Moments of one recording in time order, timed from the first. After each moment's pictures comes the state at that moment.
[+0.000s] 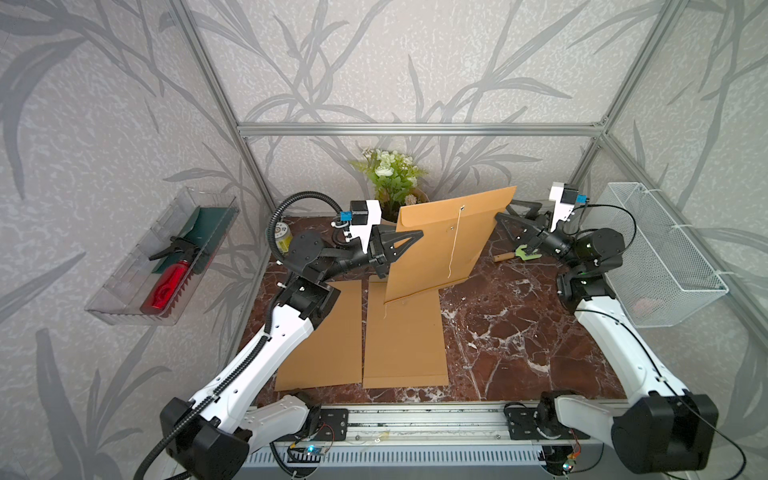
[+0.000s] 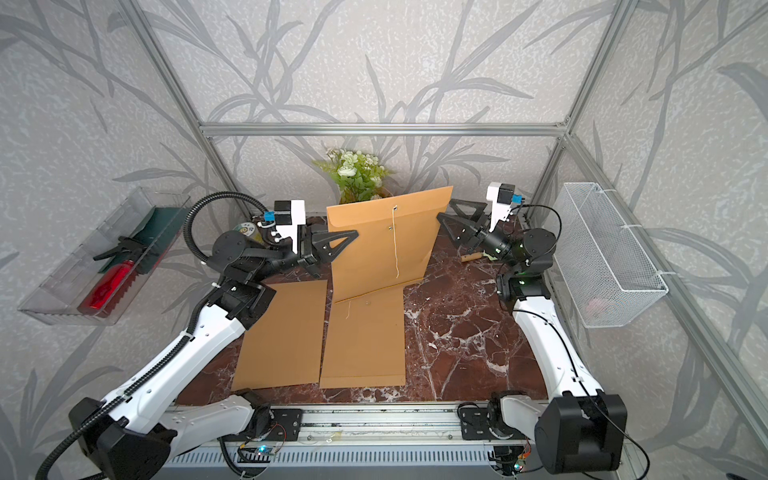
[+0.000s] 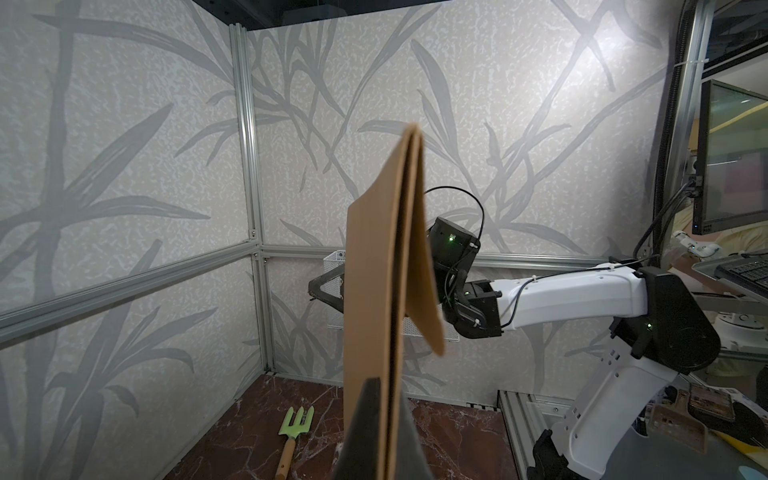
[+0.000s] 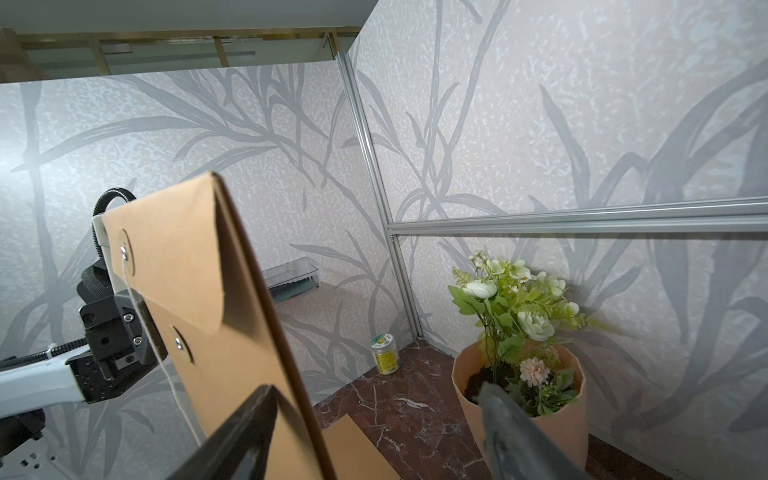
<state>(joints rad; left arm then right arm) -0.48 1.13 1.11 0.44 0.82 -0.28 0.02 1.22 0.98 0.76 -0.94 0.73</state>
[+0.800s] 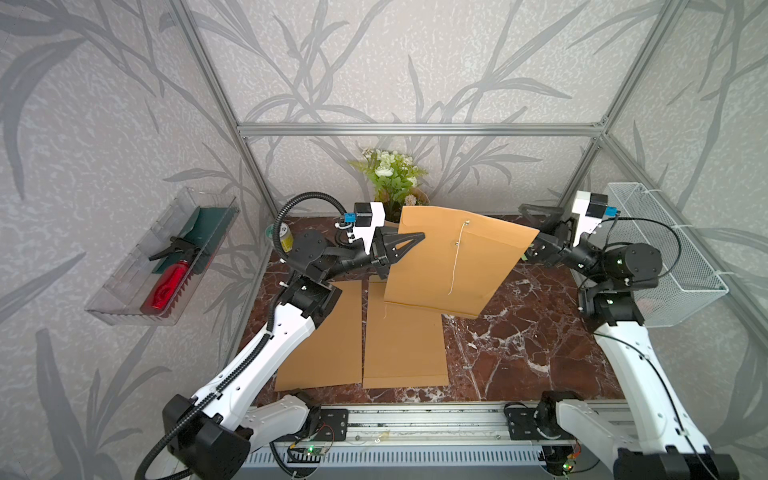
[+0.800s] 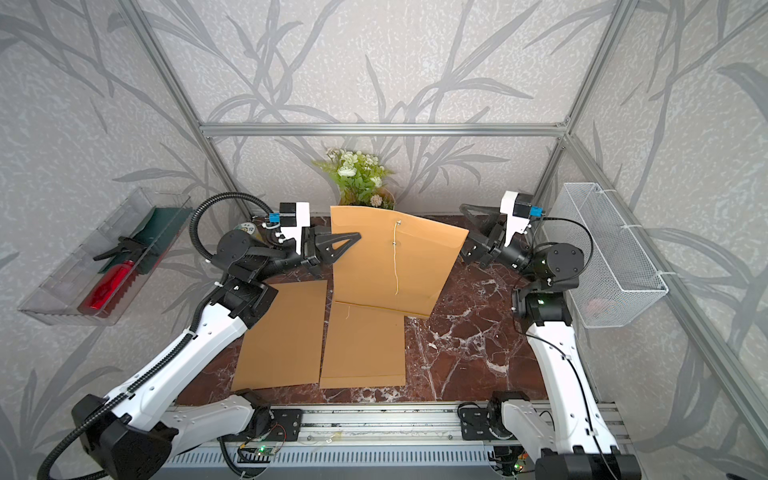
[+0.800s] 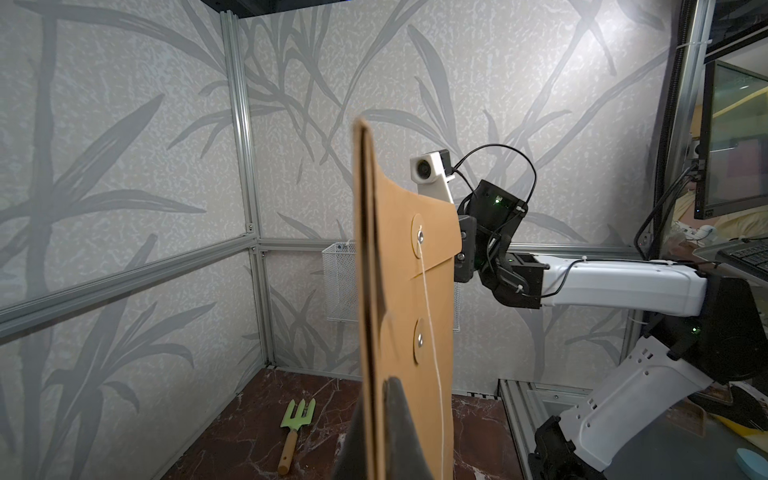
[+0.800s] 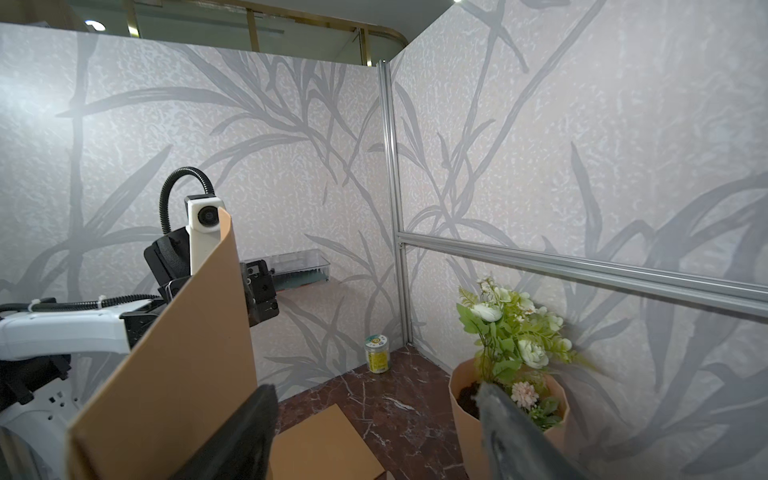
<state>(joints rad) -0.48 1.14 1.11 0.42 0.83 -0.24 -0.01 0.97 1.02 0.42 -0.98 0.47</state>
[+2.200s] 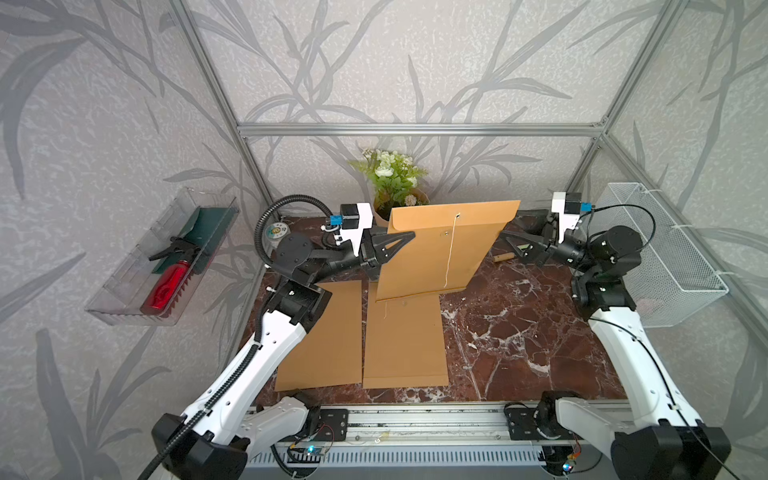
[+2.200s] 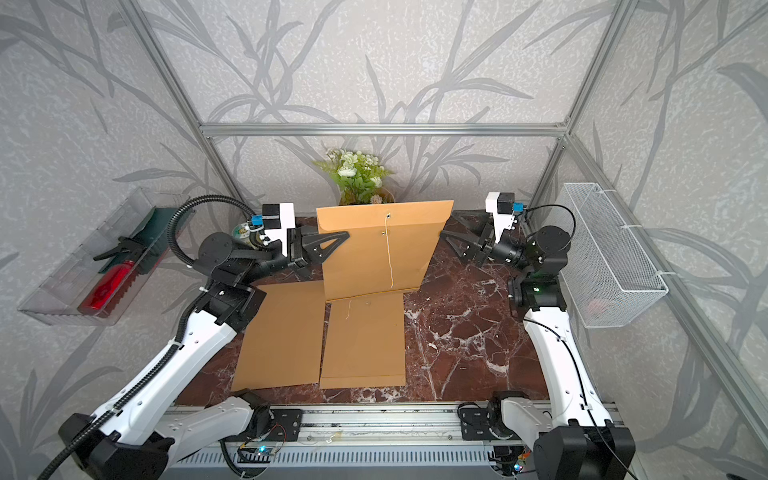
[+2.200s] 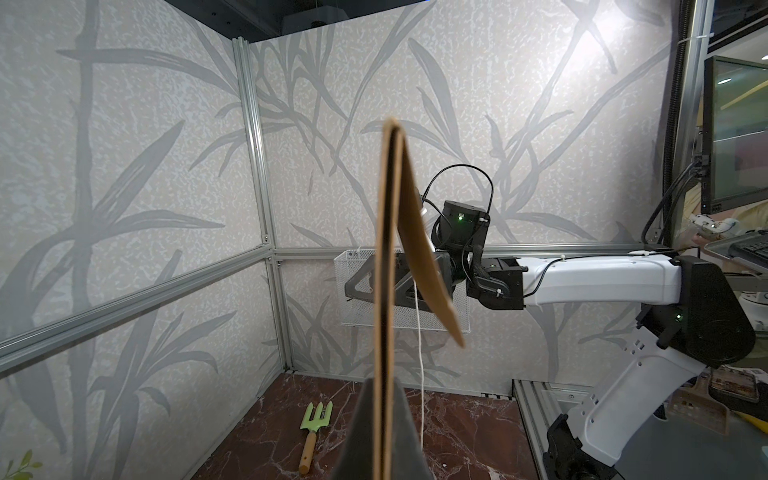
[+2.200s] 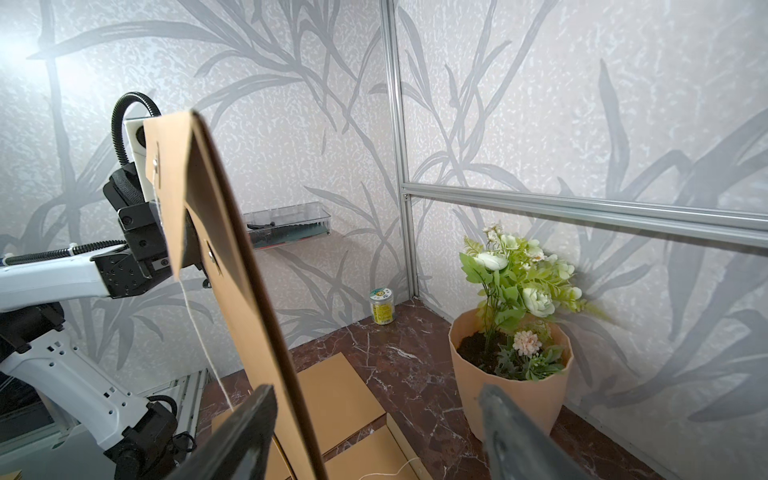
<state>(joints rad) -0.44 1.09 1.11 0.40 0.85 -0.24 -0.03 1.09 1.03 0.39 -1.11 0.41</state>
